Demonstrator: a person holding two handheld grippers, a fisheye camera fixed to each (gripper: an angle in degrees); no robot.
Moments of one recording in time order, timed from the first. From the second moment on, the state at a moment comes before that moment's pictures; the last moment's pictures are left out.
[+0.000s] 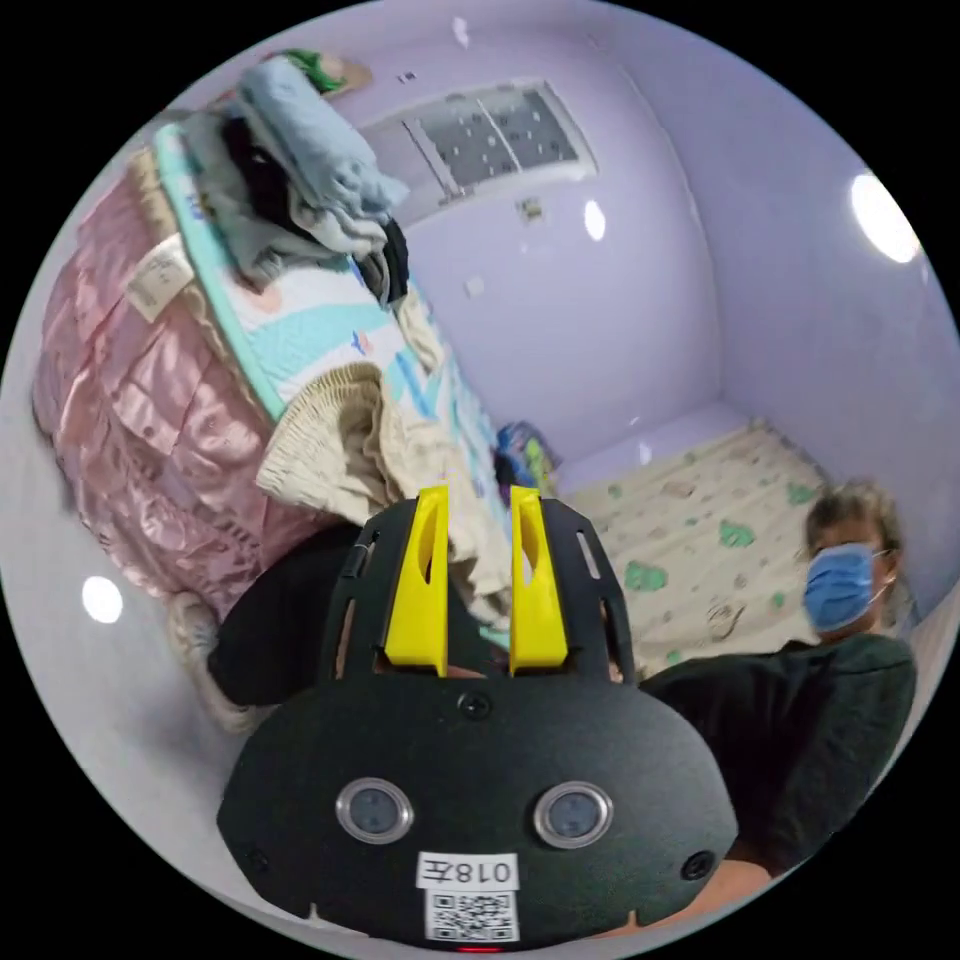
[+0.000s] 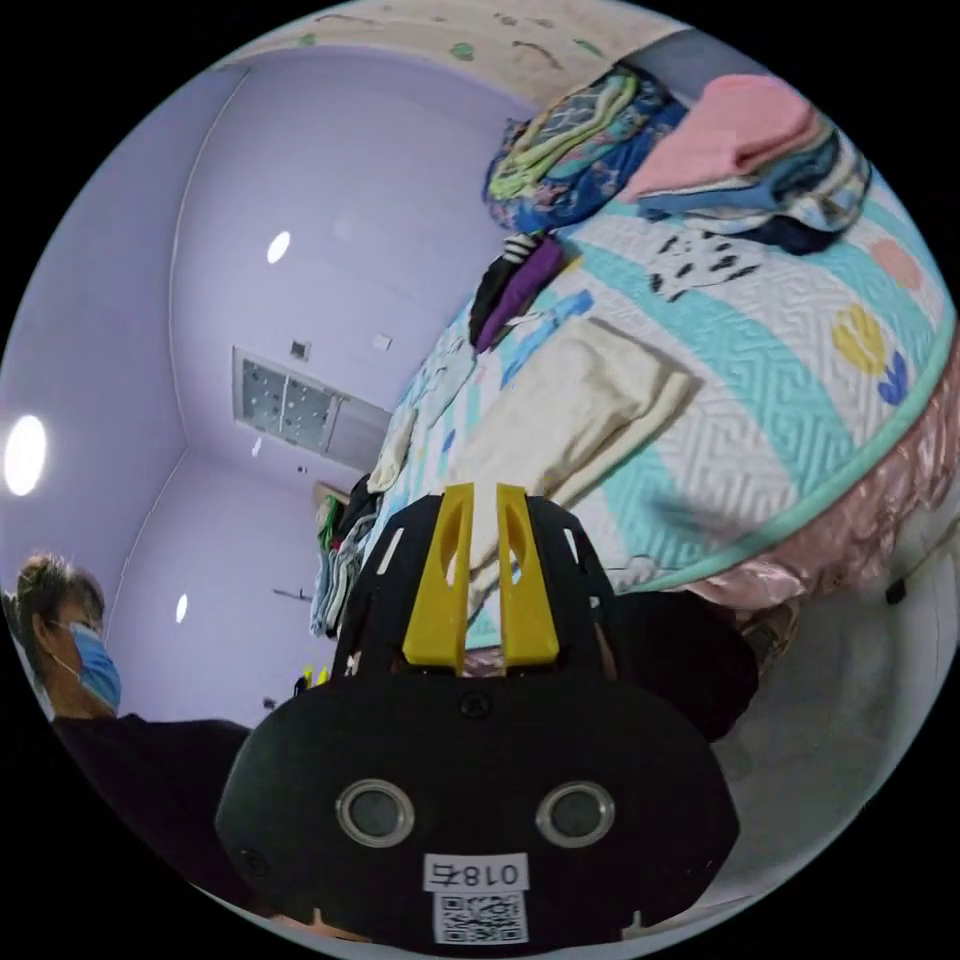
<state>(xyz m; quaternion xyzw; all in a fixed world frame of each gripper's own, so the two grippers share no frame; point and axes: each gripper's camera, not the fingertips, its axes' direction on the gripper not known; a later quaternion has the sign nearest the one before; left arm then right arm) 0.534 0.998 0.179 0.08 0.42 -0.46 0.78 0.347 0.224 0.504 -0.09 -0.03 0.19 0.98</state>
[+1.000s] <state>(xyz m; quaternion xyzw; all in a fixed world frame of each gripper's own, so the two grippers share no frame) 0.521 0.949 0.279 -0.04 0.46 -0.59 0.66 0.359 0.268 0.513 -0.17 -0.07 0.18 0.97</state>
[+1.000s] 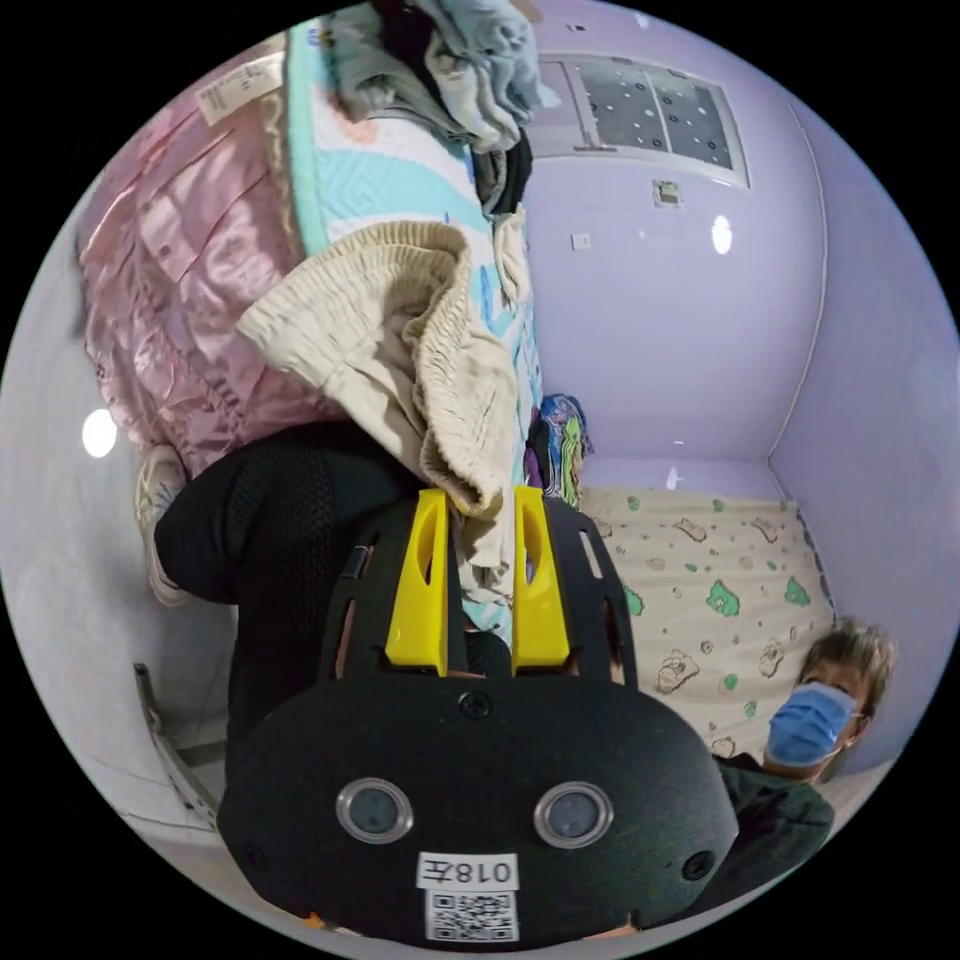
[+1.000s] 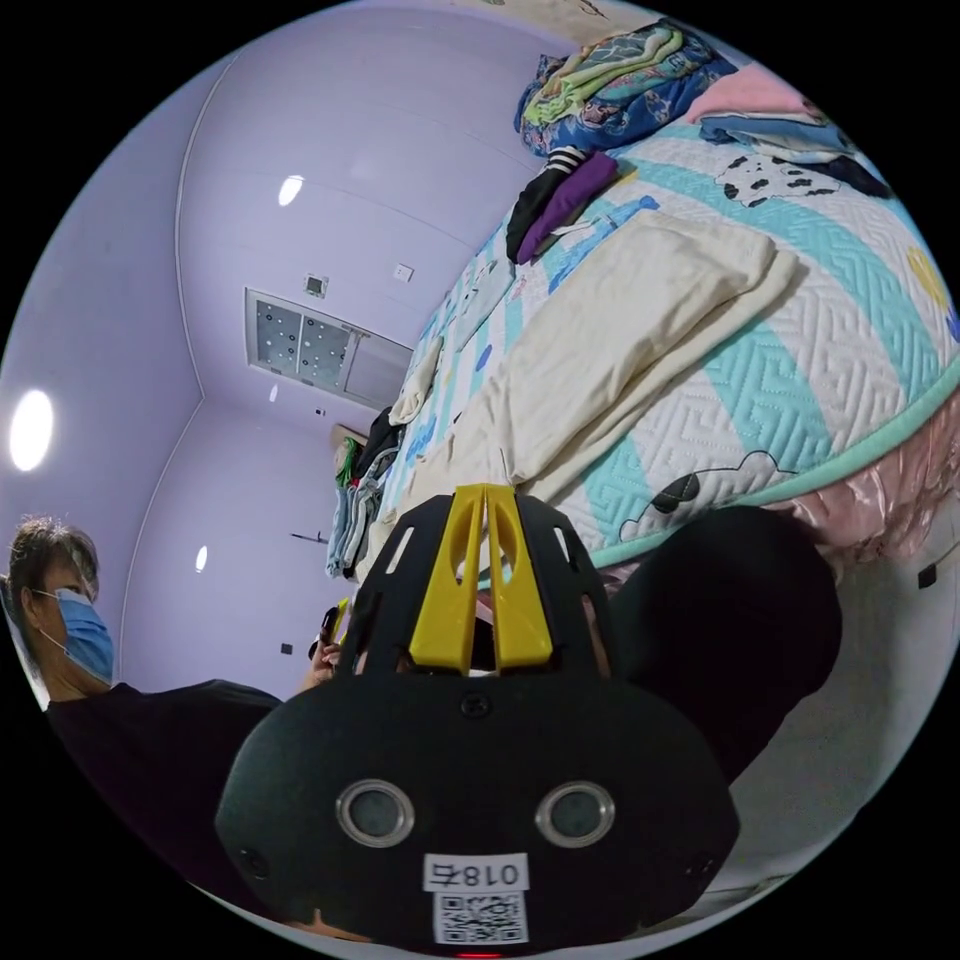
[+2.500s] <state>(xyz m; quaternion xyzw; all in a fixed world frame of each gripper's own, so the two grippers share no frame) 0.425 0.951 0.287 0.15 0.46 -0.59 0.64 0.499 0.175 0.520 -0.11 0.02 0.34 0.93</state>
